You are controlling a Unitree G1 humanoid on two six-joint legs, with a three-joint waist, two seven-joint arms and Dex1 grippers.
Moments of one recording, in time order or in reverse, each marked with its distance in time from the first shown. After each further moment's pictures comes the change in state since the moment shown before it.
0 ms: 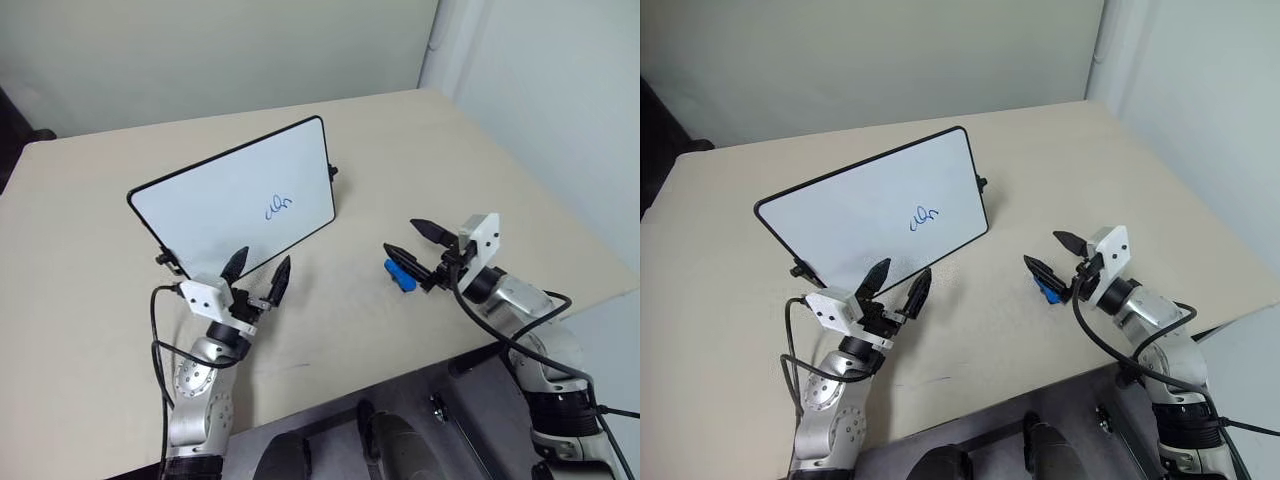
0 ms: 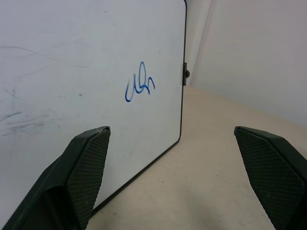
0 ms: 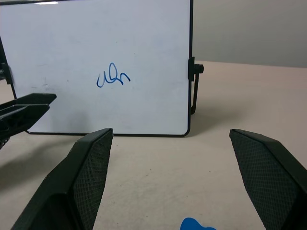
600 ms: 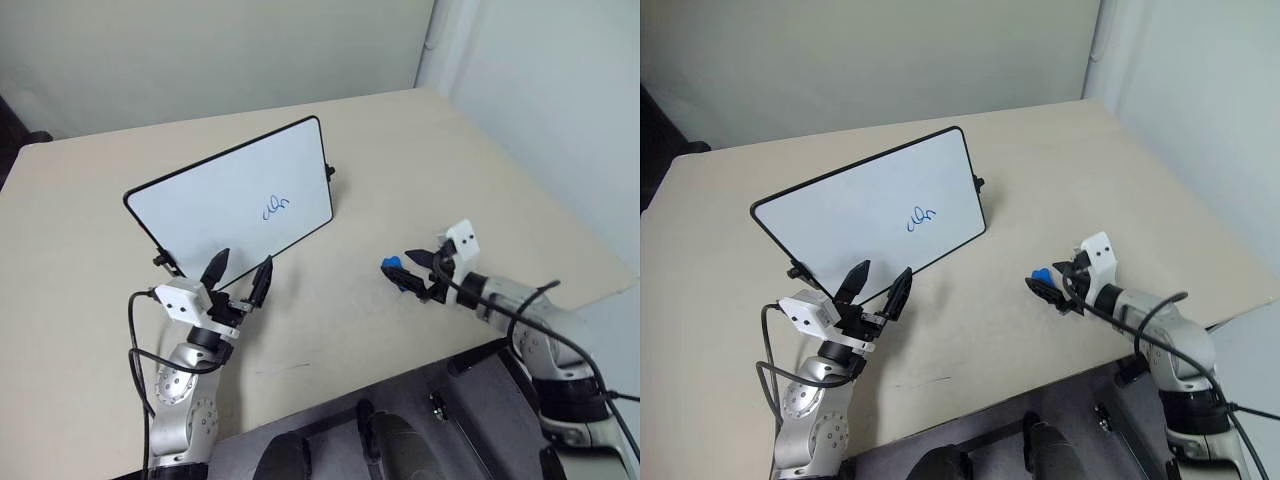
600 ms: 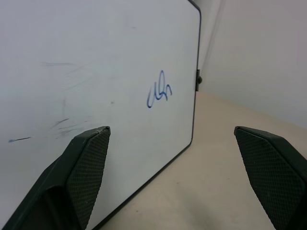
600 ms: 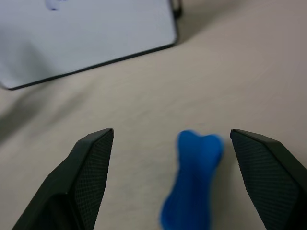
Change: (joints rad) left arm 0.027 0.035 0.034 -0.036 -0.061 0.021 -0.004; right arm -0.179 -0.079 0.001 0.005 0.085 0.652 -0.187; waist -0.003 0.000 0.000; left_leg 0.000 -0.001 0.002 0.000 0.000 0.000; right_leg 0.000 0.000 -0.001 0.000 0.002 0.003
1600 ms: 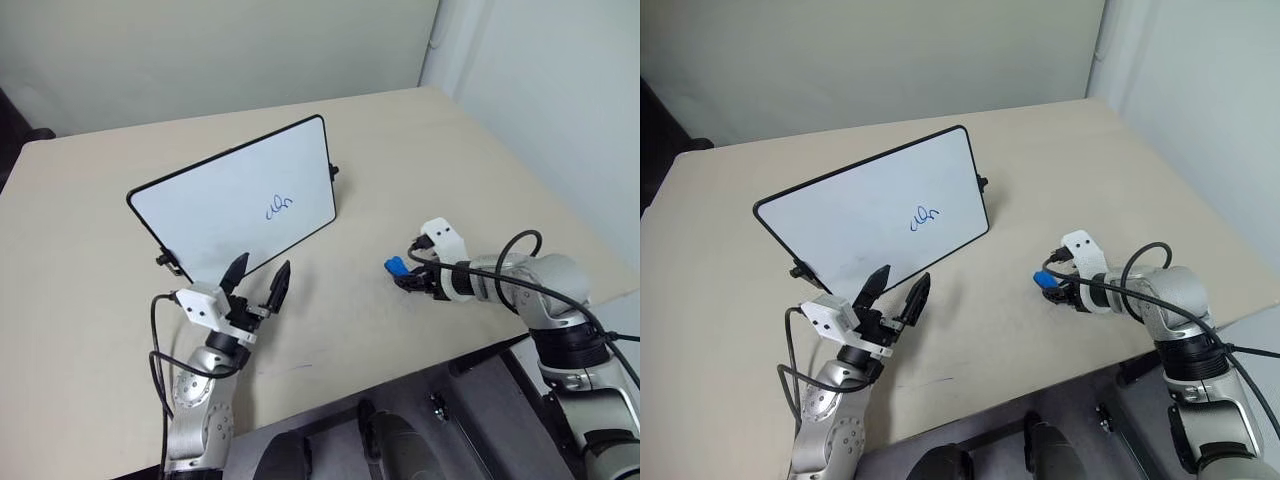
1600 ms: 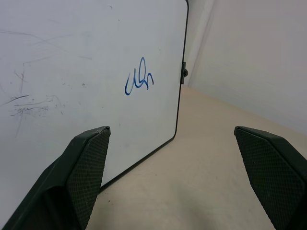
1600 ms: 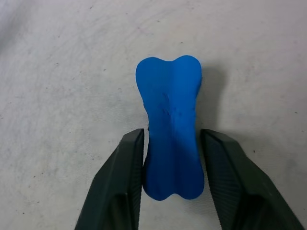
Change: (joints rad) left arm 0.029 -0.056 -0.058 -0.021 0.021 0.000 0.005; right arm -0.181 -0.082 0.176 0.087 -0.039 0.352 -0.021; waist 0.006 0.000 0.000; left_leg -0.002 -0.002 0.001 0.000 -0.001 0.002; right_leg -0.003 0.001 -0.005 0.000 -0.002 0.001
